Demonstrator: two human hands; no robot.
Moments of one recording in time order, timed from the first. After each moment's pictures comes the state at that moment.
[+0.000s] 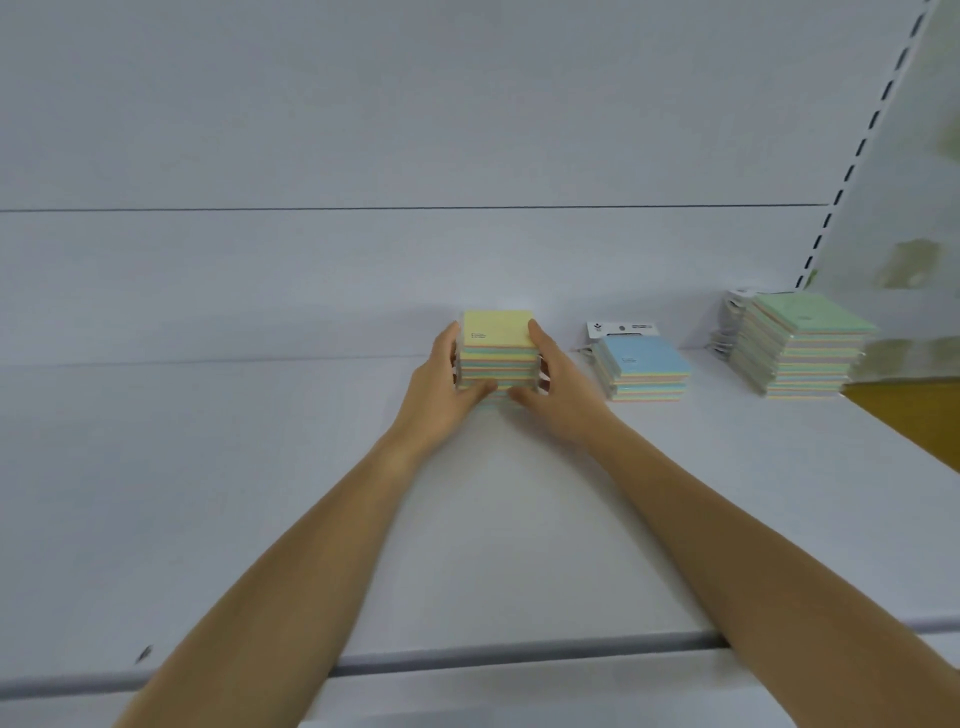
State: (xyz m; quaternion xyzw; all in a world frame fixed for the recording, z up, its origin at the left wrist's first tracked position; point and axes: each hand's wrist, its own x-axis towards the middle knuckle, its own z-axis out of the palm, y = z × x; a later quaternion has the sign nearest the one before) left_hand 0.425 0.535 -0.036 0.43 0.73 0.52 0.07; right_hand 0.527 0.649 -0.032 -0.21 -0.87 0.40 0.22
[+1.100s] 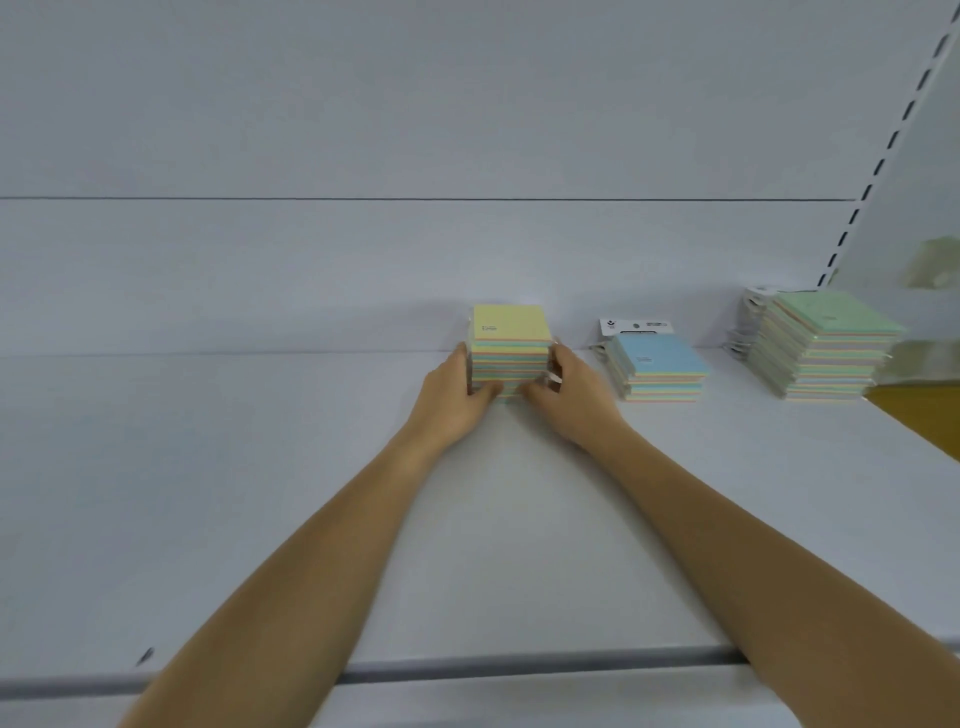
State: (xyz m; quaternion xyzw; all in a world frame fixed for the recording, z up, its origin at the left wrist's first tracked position) left_hand 0.422 0.542 -0.040 0.41 0.79 0.45 0.07; right_hand 0.522 0.650 -0.038 -0.26 -0.86 0.36 0.25
